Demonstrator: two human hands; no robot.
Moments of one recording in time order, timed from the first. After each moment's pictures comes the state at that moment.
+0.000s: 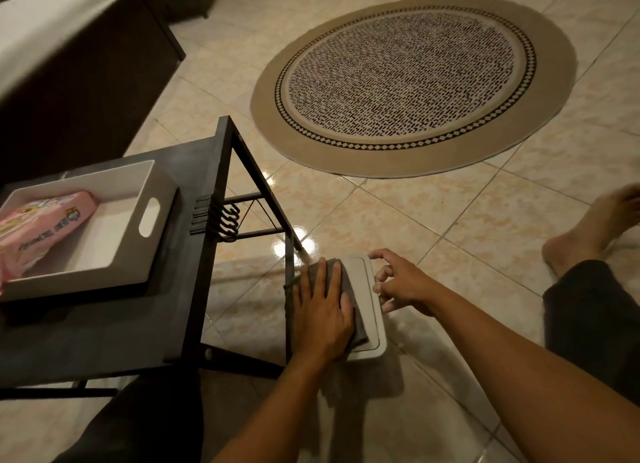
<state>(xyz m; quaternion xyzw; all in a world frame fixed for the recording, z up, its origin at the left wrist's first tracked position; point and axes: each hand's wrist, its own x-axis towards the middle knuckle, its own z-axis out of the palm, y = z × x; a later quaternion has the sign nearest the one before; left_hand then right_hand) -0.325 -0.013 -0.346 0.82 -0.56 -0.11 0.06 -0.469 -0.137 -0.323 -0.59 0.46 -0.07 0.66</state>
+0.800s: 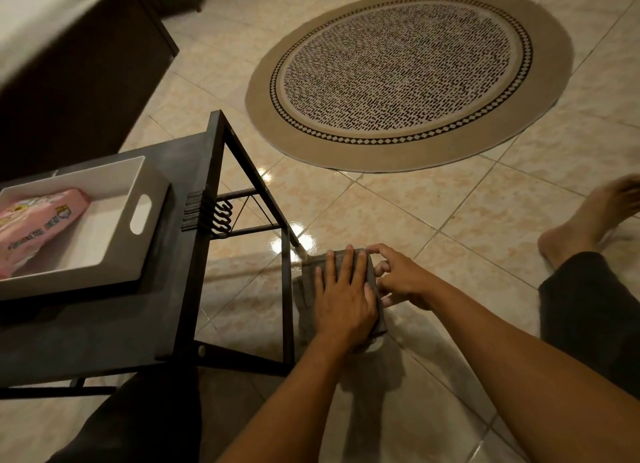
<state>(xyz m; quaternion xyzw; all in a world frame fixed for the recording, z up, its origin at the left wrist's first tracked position) -0.359 -0.038 -0.339 0.78 -0.61 -0.12 0.03 -0.471 -0.137 -0.317 -0.58 0.45 -0.05 0.68</state>
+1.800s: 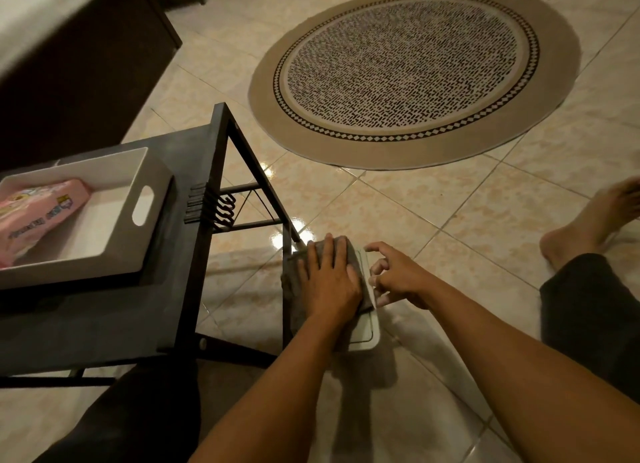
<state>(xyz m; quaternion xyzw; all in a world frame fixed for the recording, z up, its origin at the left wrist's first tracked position) -0.333 -0.052 -0.339 0.83 -0.55 -0.13 0.05 -0.466 -0.132 -0.317 -0.58 0.46 -0.06 0.67</state>
